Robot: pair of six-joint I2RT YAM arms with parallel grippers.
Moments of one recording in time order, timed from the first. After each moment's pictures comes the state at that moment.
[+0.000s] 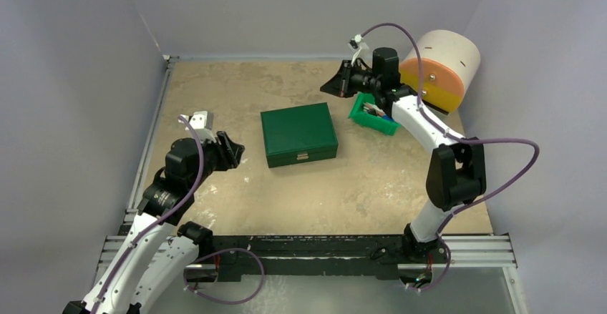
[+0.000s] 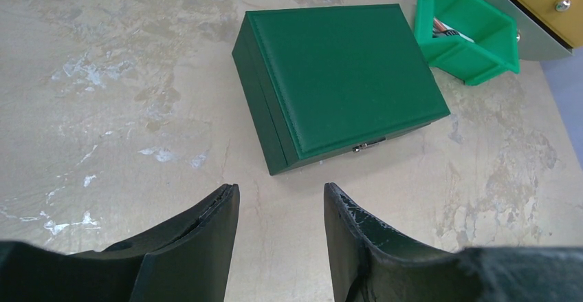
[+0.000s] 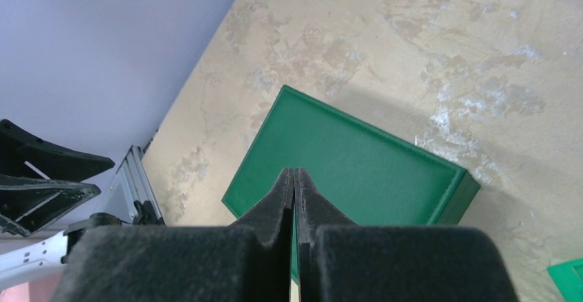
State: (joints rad) left arm -0.39 0.60 0.71 -0.49 -0.05 -0.43; right arm 0.28 1.72 1.37 0.00 -0.72 0.44
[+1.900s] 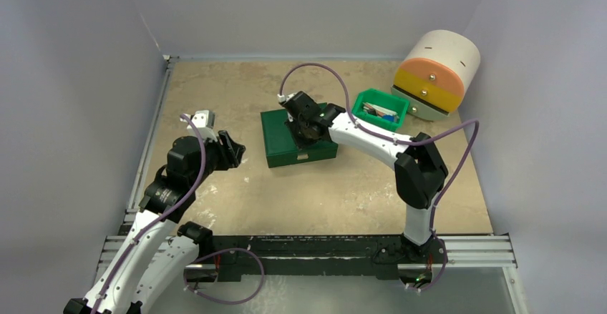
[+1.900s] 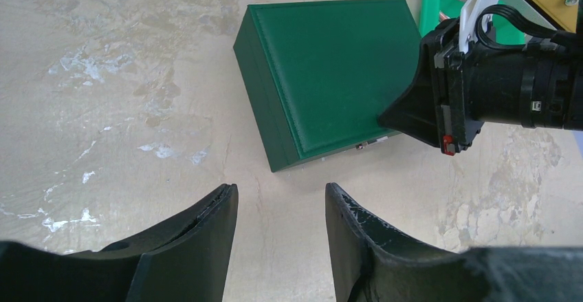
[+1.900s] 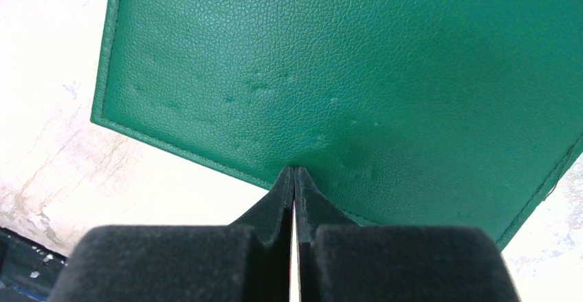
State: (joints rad) left arm -0.37 0.62 0.71 -0.49 -0.04 -0.43; right arm 0.83 1.88 1.55 -0.68 0.10 0.27
